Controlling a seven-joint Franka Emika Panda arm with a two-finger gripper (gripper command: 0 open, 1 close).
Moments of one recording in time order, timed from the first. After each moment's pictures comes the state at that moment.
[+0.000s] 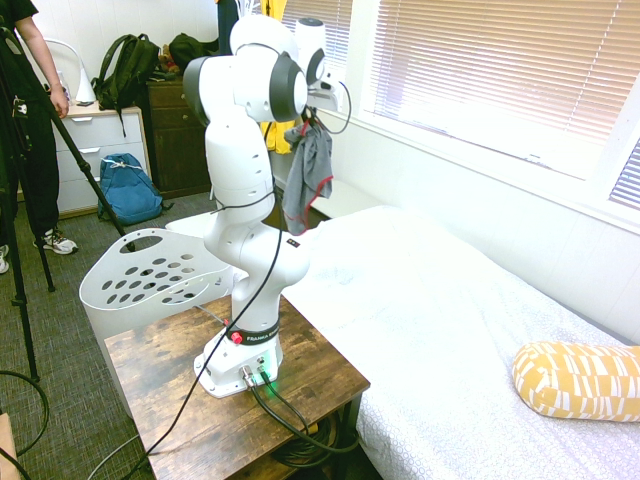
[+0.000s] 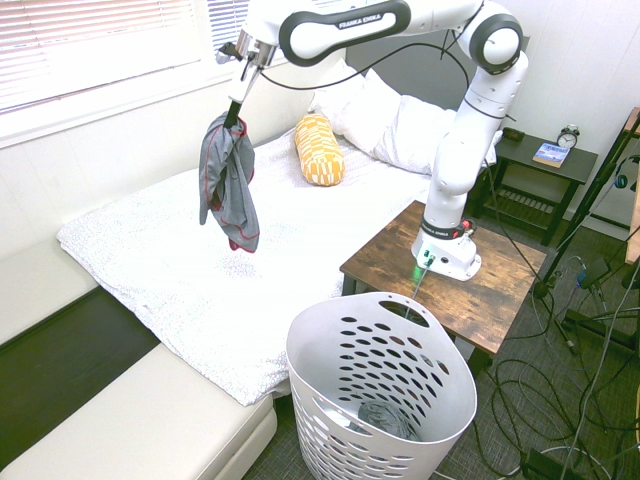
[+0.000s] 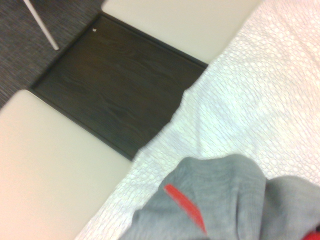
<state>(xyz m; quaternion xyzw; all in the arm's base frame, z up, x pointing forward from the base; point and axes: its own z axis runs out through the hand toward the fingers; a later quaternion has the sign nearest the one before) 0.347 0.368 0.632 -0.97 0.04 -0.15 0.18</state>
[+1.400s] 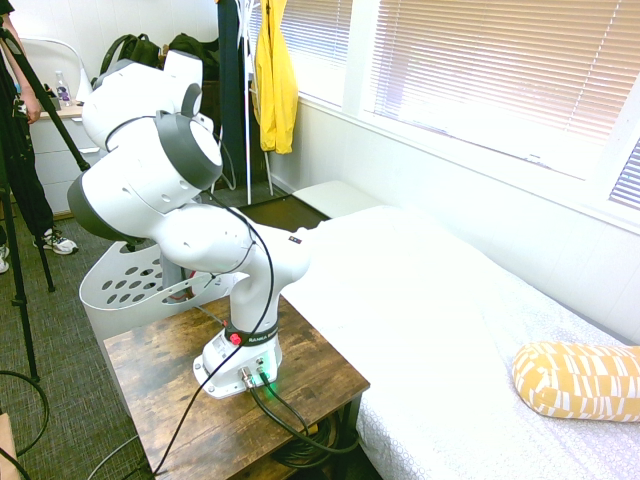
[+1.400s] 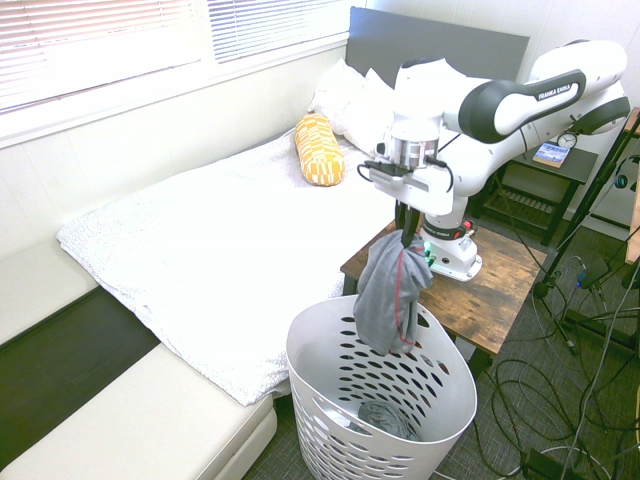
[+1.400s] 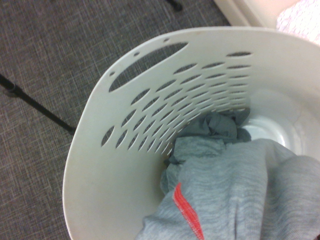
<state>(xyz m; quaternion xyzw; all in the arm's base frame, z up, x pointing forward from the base) -0.029 0.369 0.470 -0.98 -0.16 0.07 0.09</state>
